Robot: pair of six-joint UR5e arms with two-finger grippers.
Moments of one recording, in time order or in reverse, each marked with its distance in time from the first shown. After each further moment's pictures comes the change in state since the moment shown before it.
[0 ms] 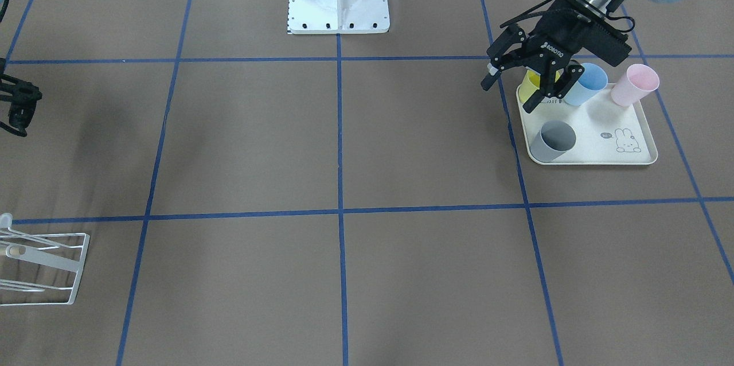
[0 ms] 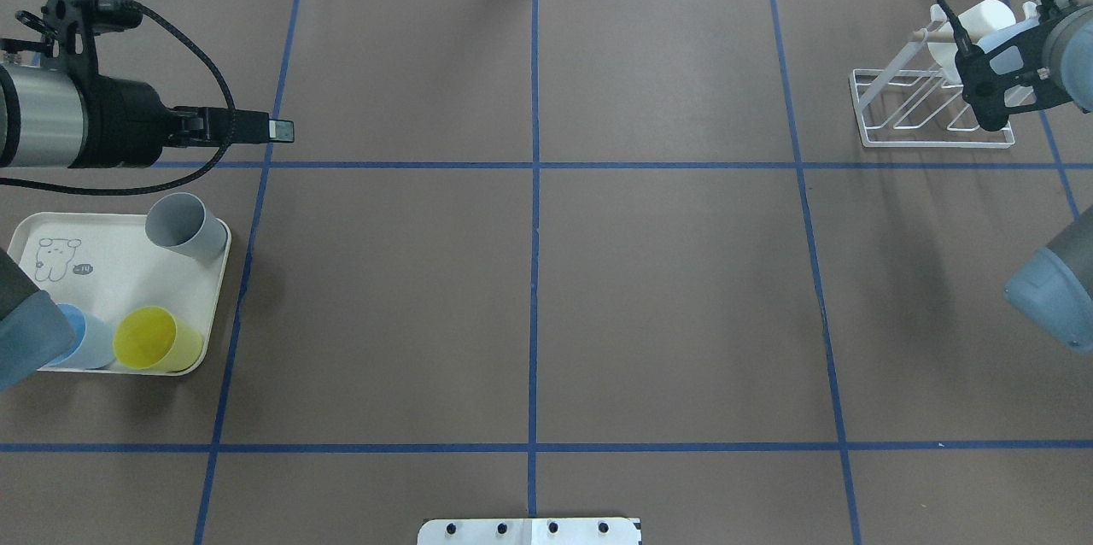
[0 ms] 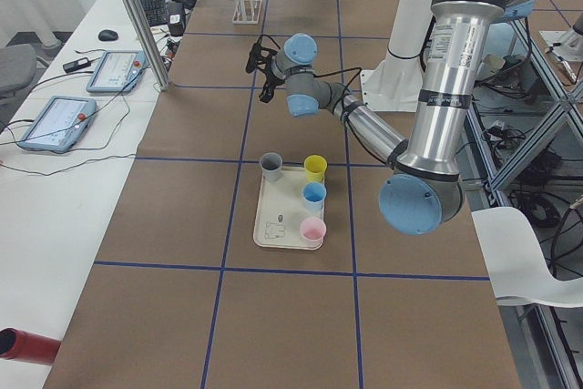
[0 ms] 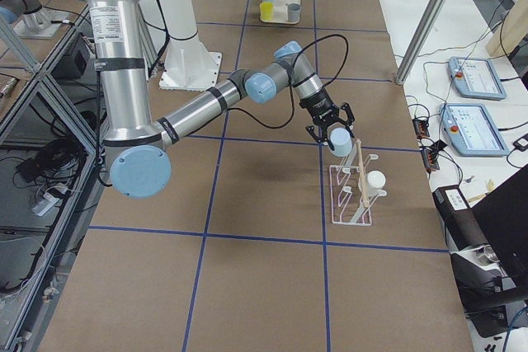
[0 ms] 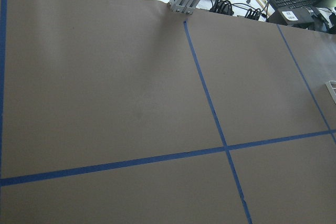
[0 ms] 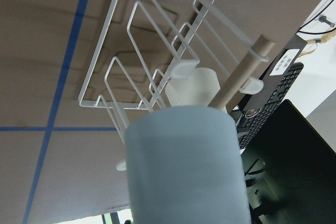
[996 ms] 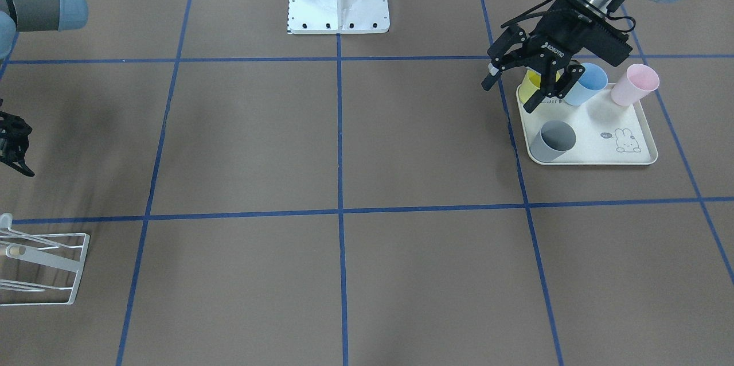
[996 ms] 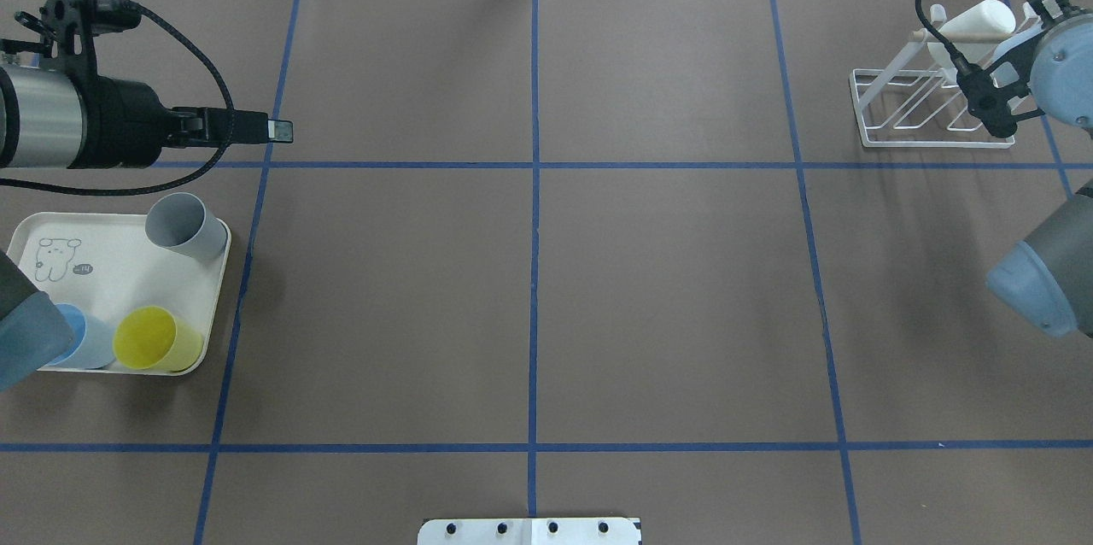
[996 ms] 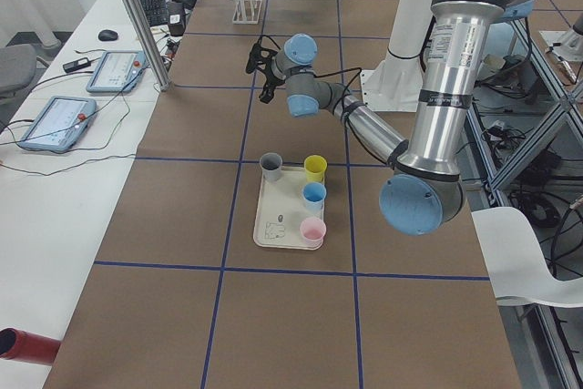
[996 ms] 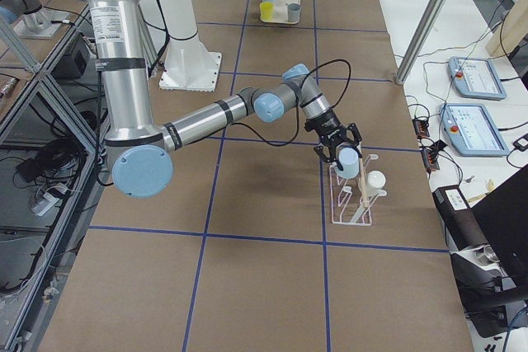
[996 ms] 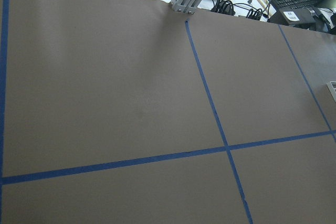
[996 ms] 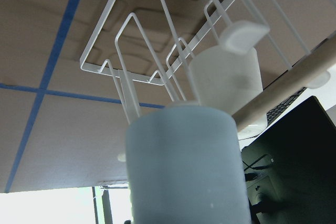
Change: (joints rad) left arm 0.000 0.003 -0.001 0.000 0.002 -0.002; right arm -0.002 0.007 -0.151 0.105 -0.082 -0.112
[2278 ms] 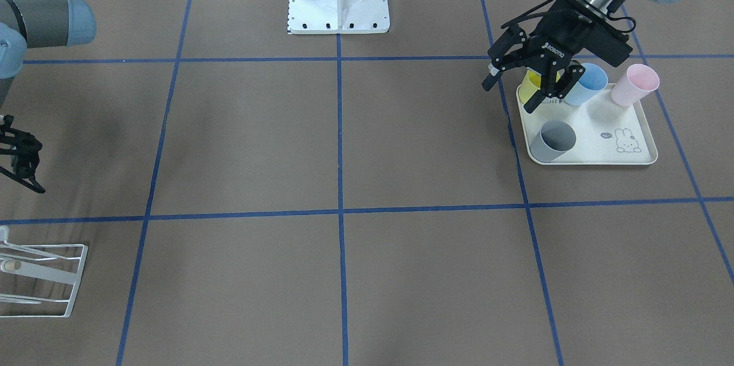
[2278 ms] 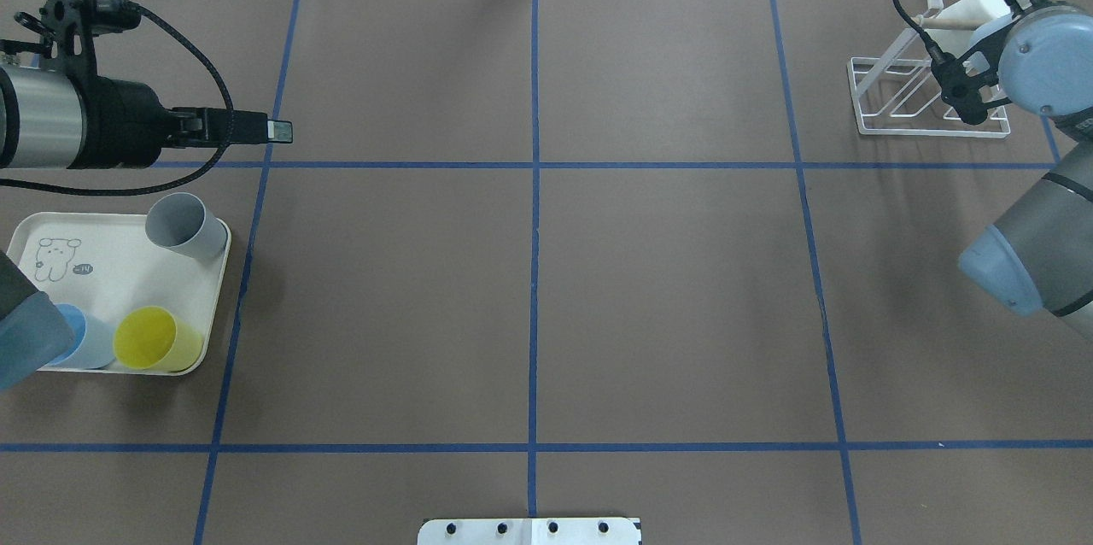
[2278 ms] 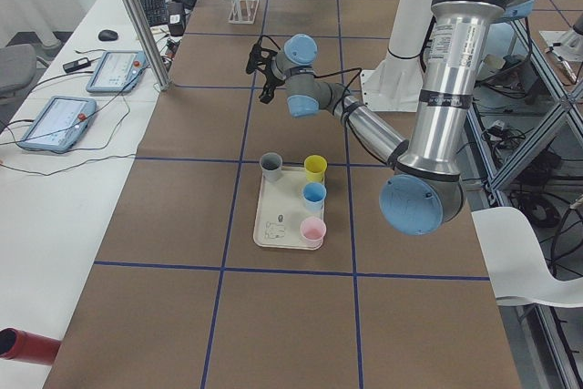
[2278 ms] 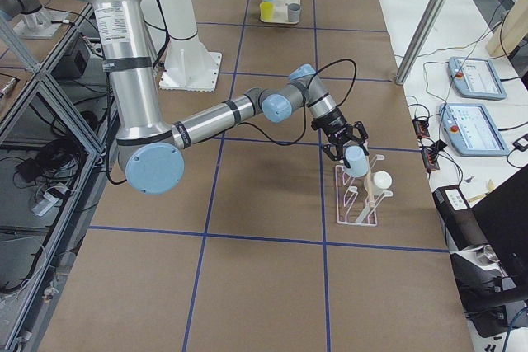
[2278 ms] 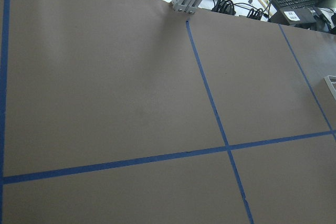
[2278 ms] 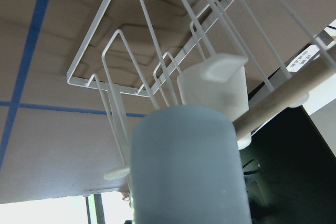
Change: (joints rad) left arm 0.000 0.001 0.001 -0.001 0.000 0.000; right arm -0.002 0.056 -0.054 0.020 -0.002 0.010
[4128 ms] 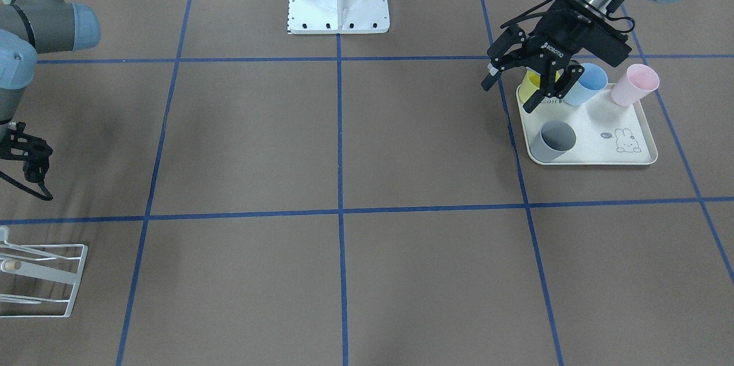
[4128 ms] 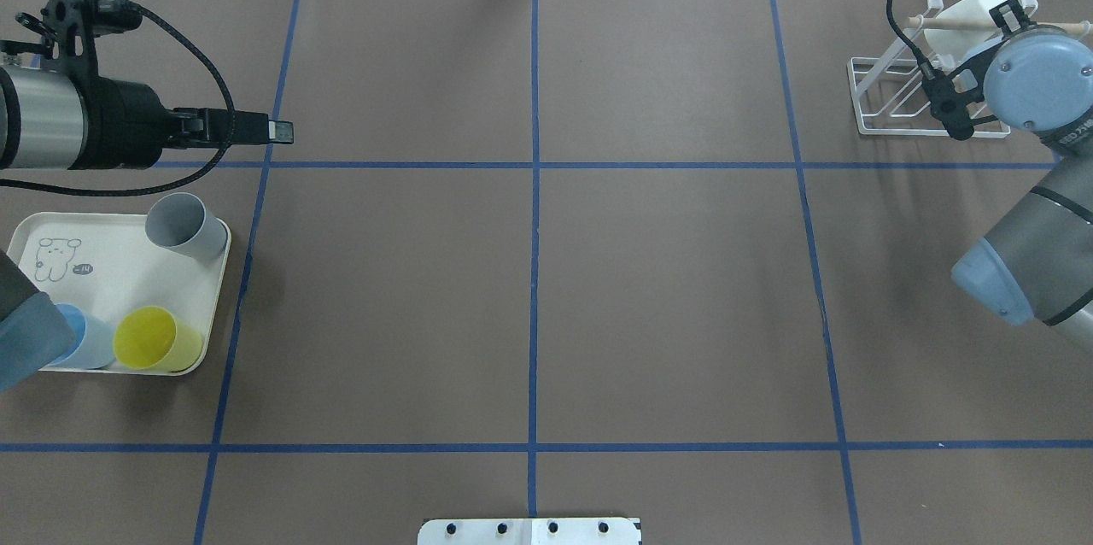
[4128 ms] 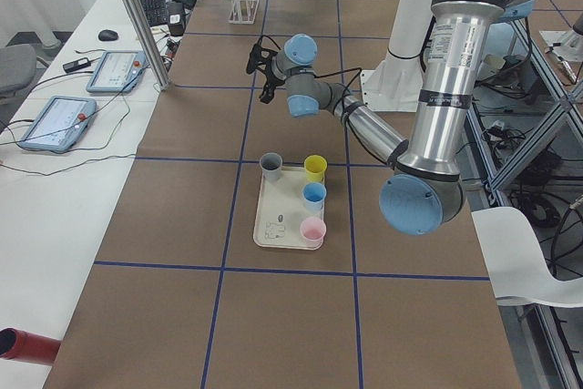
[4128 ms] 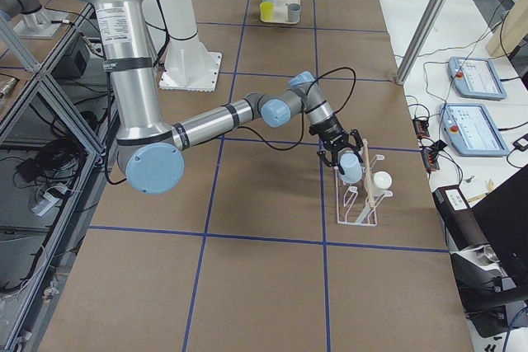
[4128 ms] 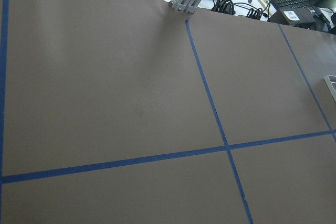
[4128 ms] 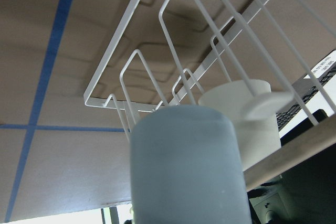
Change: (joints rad) left arm 0.002 0.000 0.000 0.000 0.000 -0.002; right arm -0.028 -0.004 -0.042 -0.002 0.012 0.069
